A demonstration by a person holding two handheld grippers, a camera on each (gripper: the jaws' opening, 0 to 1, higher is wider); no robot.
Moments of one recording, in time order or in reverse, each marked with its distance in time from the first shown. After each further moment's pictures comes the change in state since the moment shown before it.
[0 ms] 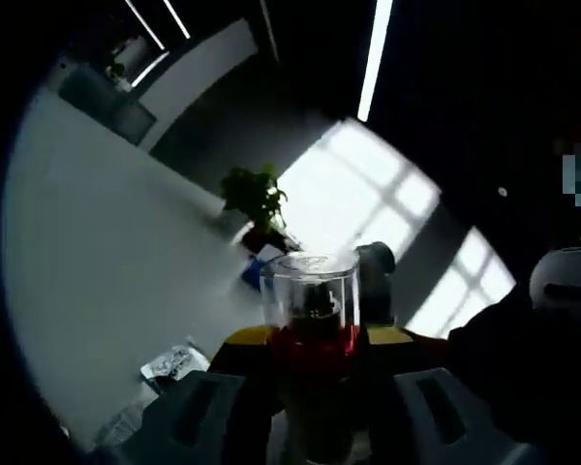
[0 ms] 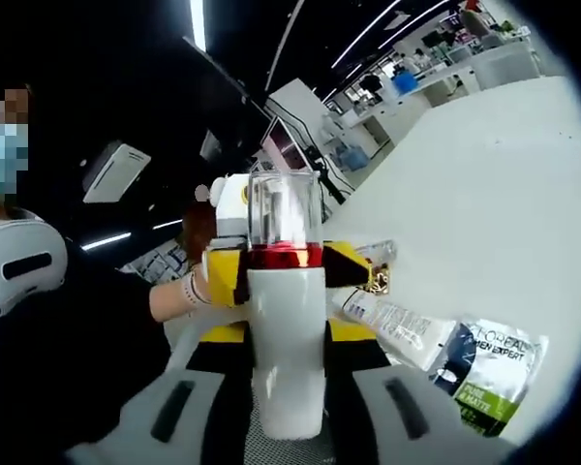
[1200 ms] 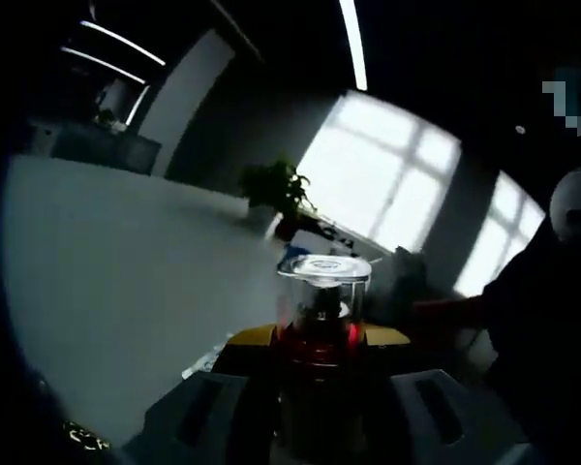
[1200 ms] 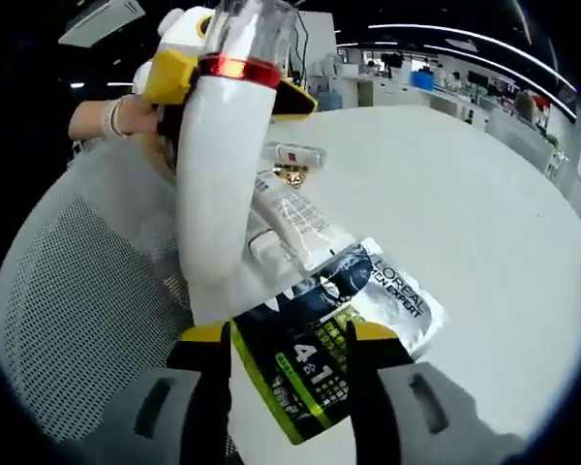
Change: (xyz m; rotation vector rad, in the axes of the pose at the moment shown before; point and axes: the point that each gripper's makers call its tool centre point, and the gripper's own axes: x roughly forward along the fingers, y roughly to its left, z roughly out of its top) left arm 0.004 0.023 -0.023 0.221 0.106 0.178; right arm -0.046 -0.106 -0.100 -0.473 0.477 -0.387
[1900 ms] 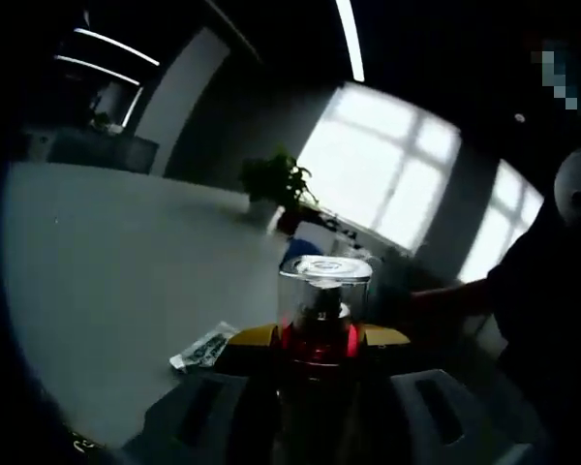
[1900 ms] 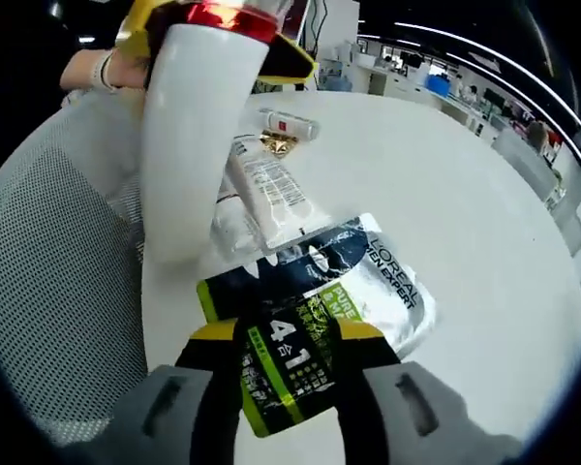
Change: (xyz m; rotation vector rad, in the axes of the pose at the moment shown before) left arm 0.011 0.010 -0.009 0.032 0.031 0.009; right arm 0.016 -0.040 -0.007 -0.118 0.056 -0.054
